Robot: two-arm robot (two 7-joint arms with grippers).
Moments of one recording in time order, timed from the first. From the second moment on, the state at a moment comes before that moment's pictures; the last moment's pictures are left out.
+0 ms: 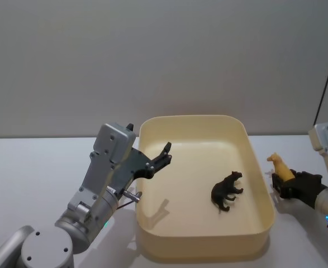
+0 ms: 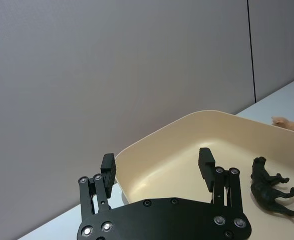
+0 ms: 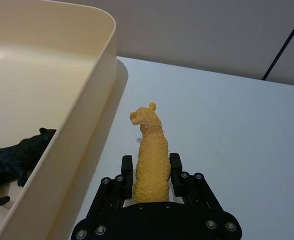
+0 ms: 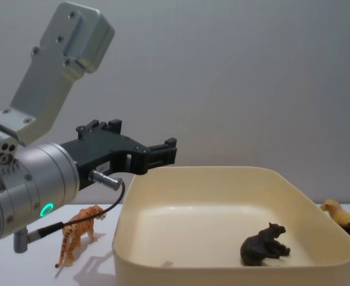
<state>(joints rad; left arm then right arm) -0.24 0.38 0.45 -1.63 -0.20 0.01 -0.01 0.28 0.27 -0.21 -1.43 0.22 0.50 0.13</state>
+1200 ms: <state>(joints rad) -0.24 0.38 0.45 -1.63 -0.20 0.01 -0.01 0.34 0.27 -0.20 -1.51 0.15 0.35 0.18</state>
